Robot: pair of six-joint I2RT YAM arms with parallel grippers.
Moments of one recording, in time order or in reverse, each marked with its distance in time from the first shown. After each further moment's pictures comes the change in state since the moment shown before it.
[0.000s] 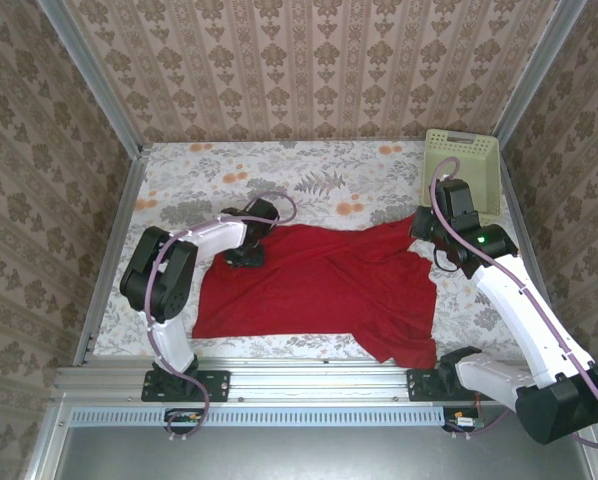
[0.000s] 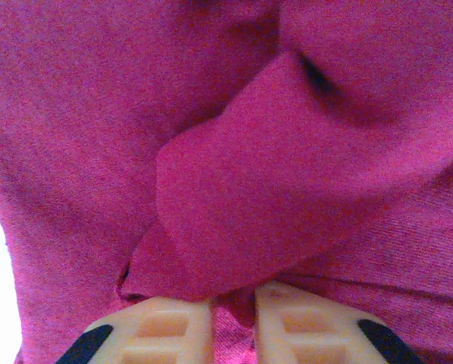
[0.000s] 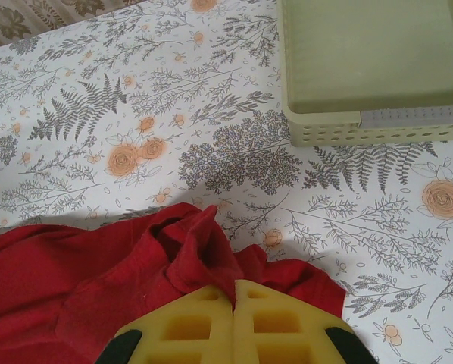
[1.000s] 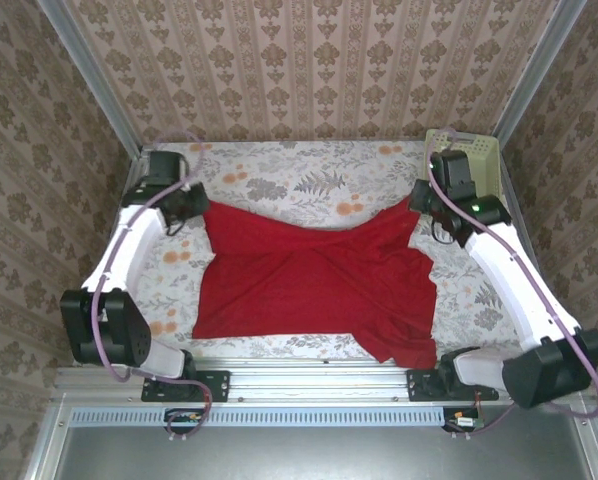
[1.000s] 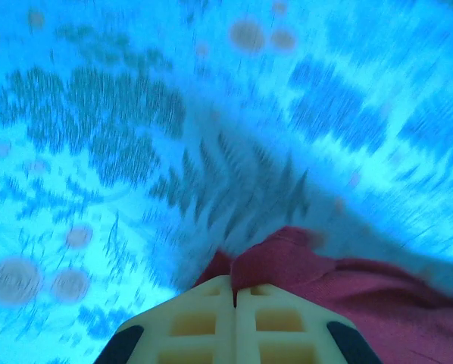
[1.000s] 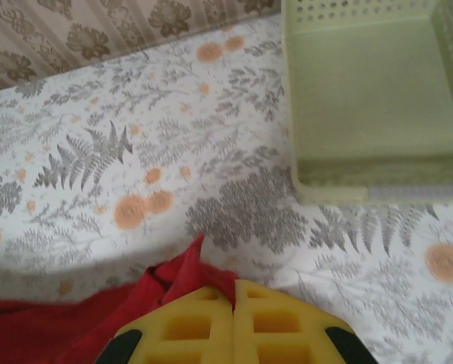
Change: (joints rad) left arm 0.485 -0.378 0.145 0.087 0.452 -0.004; right arm -0.049 0.224 0.222 0.040 0.000 -0.061
